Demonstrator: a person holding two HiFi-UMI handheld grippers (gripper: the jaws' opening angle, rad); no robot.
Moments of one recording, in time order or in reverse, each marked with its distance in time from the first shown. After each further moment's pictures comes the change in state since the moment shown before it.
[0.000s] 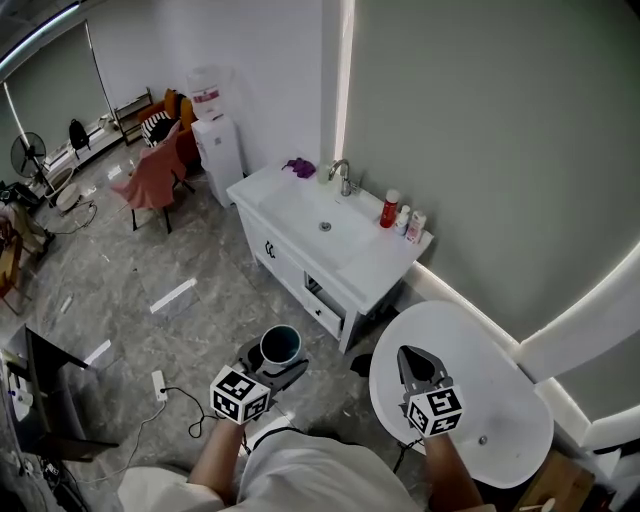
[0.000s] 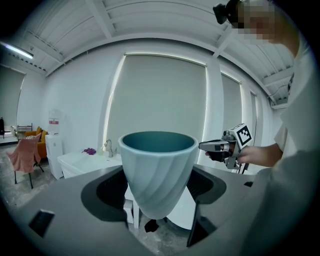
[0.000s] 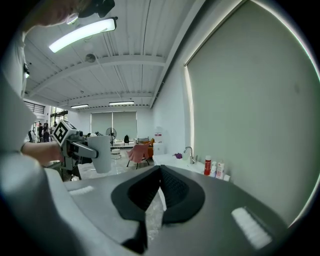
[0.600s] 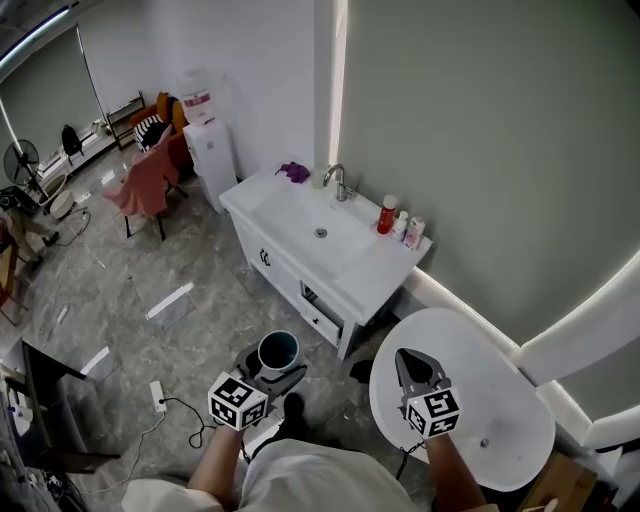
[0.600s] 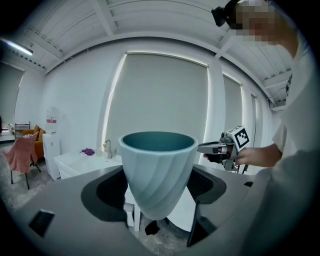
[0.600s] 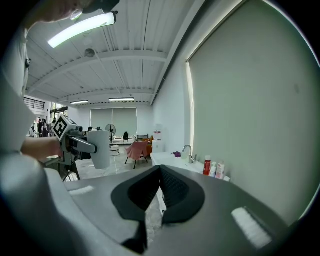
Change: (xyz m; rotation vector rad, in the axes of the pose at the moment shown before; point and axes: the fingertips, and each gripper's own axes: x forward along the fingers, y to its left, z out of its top) left arm 0.030 0.034 0.009 -0.011 -0.005 -0.021; right arm 0.046 -0.020 -0.002 -0.023 0.030 -0.003
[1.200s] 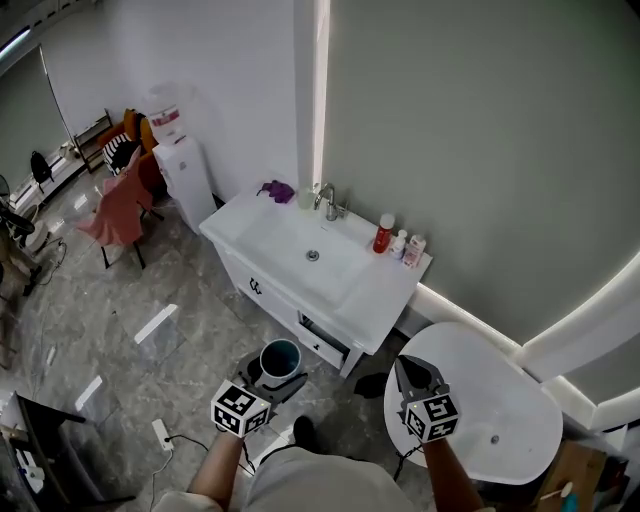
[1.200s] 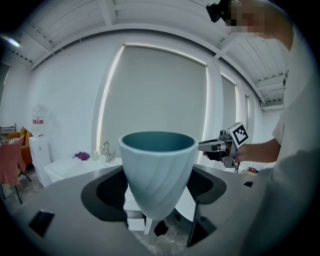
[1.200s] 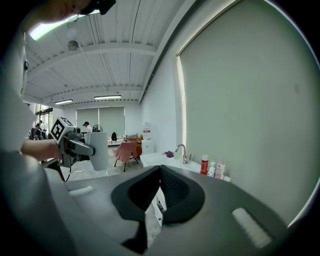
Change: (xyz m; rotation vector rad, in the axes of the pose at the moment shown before) left arm 0.060 0.125 0.030 0.058 0.041 -0.117; right arm 0.116 -0.015 0.021 0.069 0.022 -0.127
